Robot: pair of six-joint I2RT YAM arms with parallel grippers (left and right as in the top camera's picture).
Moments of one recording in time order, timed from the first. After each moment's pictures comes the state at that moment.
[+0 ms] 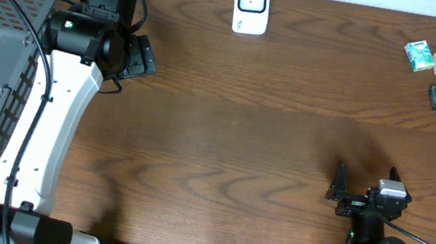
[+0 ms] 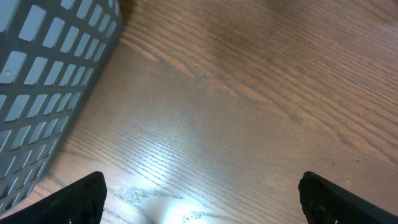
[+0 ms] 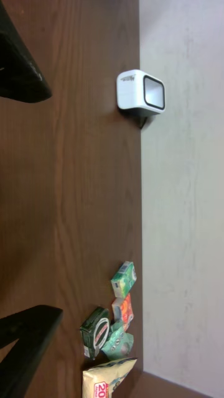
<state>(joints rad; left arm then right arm) -0.13 1.58 1.61 -1.23 -0.19 -0.49 -0.10 0.01 0.01 -0.06 -0.11 -0.01</state>
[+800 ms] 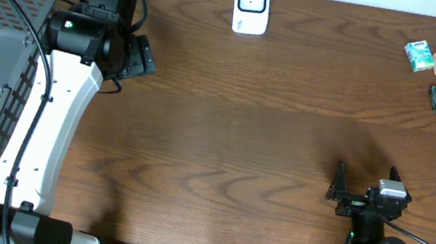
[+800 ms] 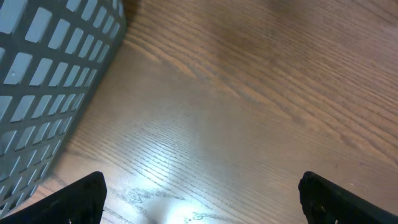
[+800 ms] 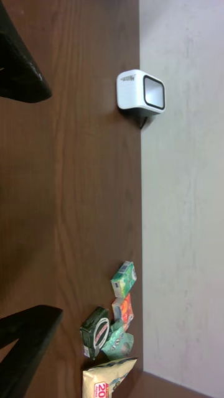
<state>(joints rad) -0.13 1.58 1.61 -1.24 -0.20 -0.49 -0.10 0.01 0.01 -0.06 -0.11 -0.01</state>
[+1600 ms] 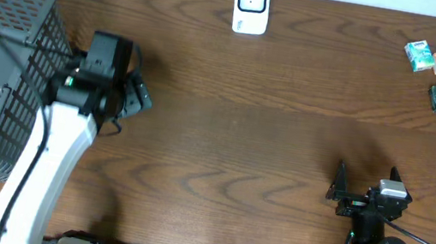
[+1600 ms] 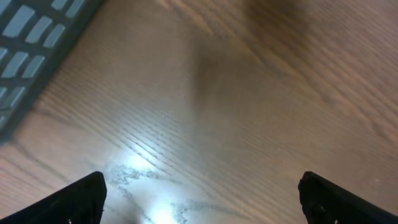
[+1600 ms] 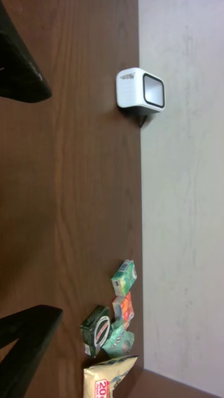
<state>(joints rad) -0.13 1.33 1.15 -1.01 -0.17 -0.62 -0.10 0.01 0.01 -0.06 -0.10 -0.01</state>
